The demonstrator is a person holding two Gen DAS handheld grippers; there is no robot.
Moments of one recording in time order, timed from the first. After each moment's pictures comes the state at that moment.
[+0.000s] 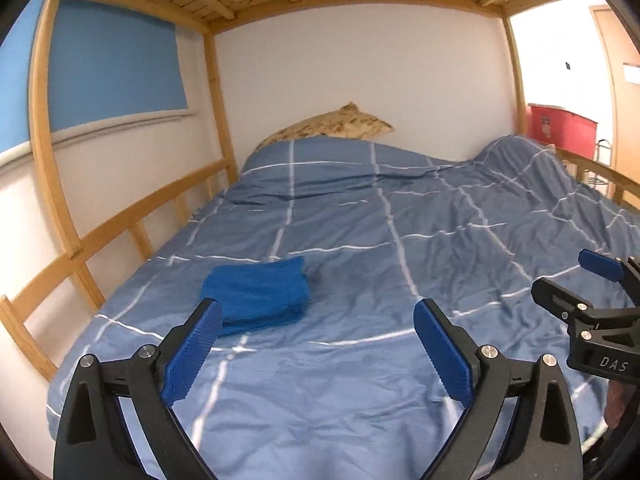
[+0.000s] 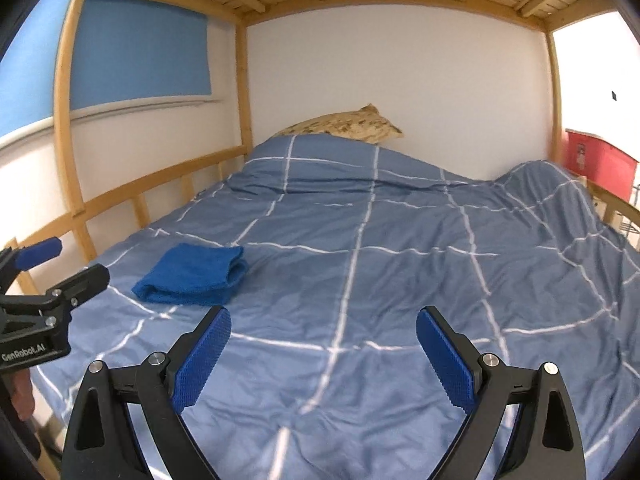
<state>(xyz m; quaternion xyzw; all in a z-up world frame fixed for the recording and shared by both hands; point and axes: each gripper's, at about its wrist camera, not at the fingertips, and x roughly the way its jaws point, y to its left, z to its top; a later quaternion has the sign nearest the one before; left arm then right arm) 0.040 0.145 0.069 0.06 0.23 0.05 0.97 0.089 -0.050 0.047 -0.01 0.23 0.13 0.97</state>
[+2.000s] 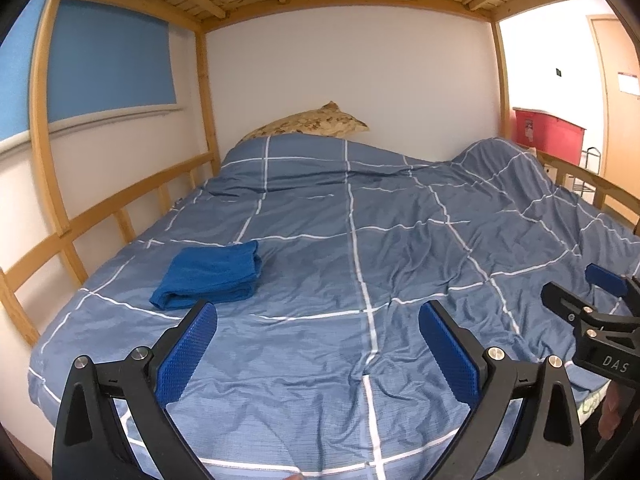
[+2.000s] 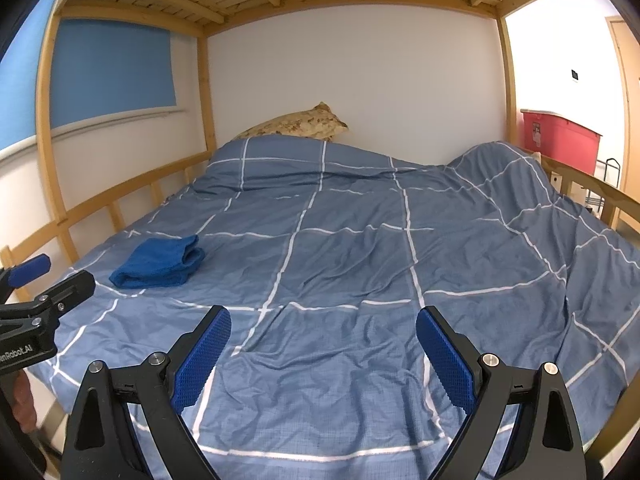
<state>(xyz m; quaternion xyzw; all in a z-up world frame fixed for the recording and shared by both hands) -0.002 0.059 0.057 0.04 0.24 0.05 0.97 0.031 -0.153 0.040 0.01 0.23 0.08 0.97</state>
